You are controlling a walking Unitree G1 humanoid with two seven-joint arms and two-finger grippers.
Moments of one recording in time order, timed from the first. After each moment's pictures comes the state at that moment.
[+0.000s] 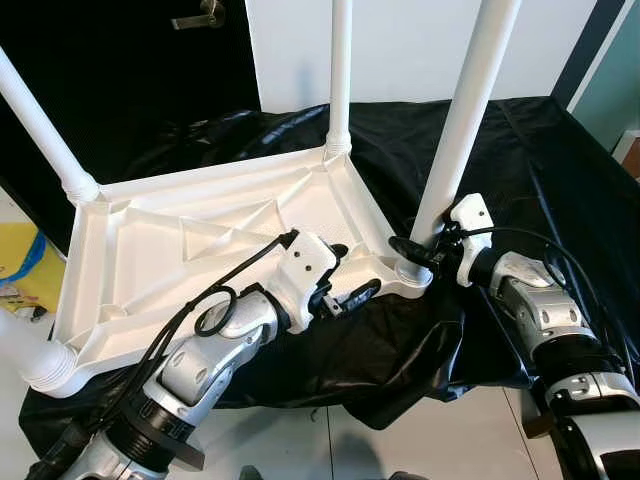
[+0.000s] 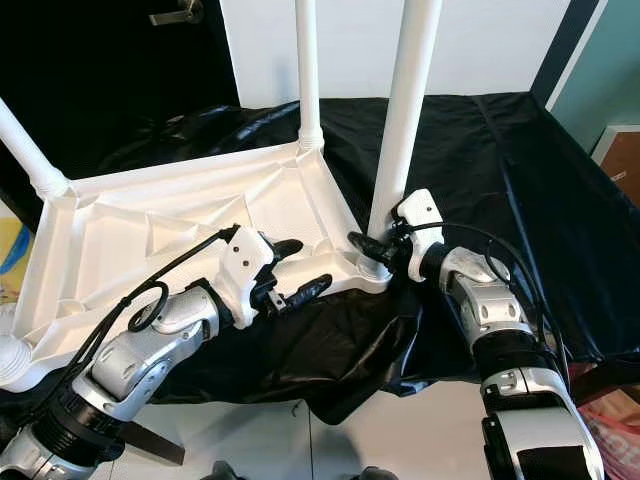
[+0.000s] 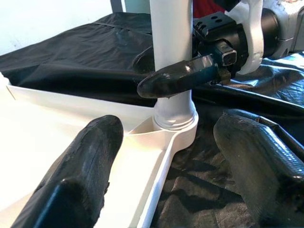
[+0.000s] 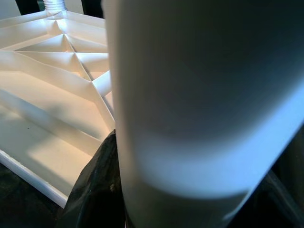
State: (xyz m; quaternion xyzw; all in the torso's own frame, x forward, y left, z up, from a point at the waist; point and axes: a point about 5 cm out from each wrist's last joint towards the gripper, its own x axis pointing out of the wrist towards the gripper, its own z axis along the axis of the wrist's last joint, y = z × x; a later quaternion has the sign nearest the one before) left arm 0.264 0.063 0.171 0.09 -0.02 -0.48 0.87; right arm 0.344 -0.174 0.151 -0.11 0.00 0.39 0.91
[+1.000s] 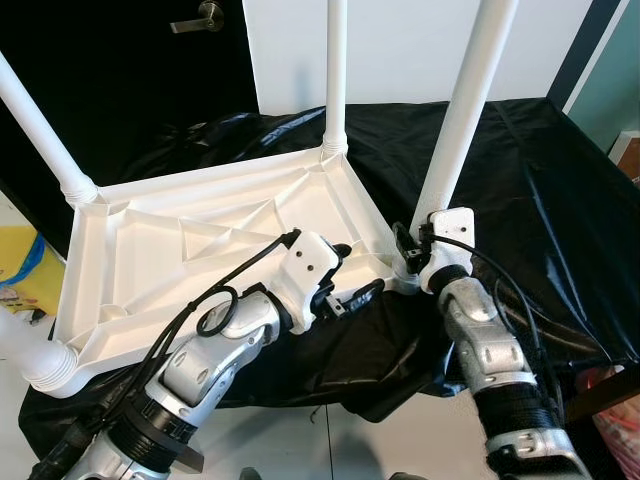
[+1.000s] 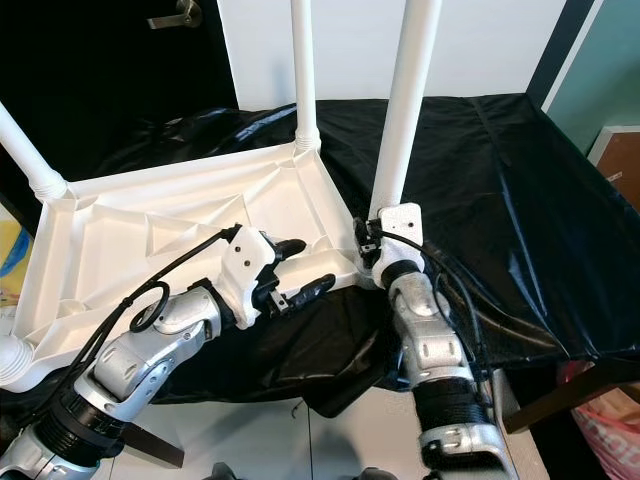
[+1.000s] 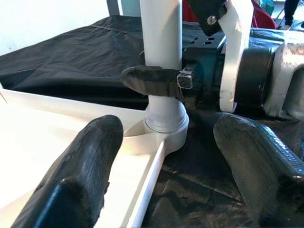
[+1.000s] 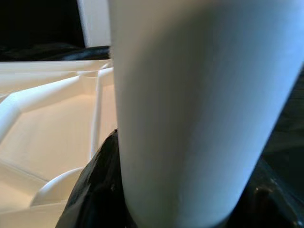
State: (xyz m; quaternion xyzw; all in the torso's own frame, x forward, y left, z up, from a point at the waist) left arm 0.263 0.060 0.172 0.08 -0.02 -0.49 0.87; right arm 0.322 -0.127 0.139 -0.02 -0.03 0.02 1.00
